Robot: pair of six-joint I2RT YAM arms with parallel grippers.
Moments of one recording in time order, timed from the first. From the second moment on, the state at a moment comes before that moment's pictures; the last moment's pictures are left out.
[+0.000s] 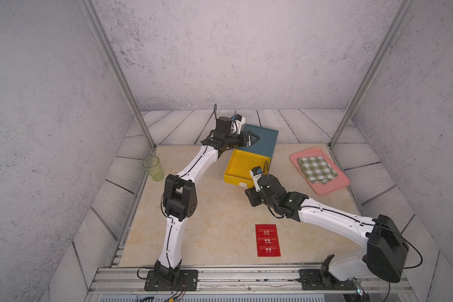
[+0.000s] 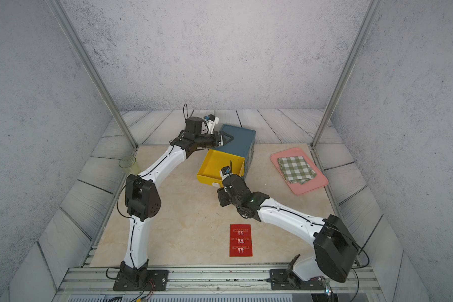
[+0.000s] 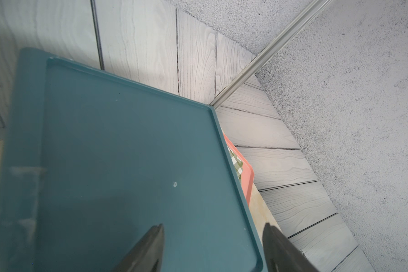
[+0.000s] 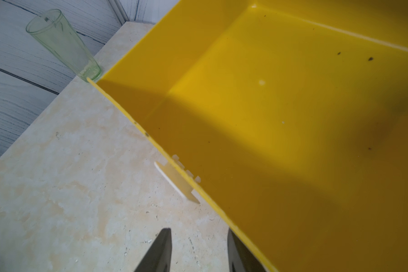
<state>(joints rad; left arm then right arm) -0.44 2.22 2.11 -0.30 0.64 -0.52 0.85 1.43 1.00 -0.21 0.18 0.34</state>
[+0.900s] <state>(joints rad) -0.45 2.22 2.11 -0.31 0.64 -0.51 0.77 1.52 0.97 0.14 0.37 0.27</state>
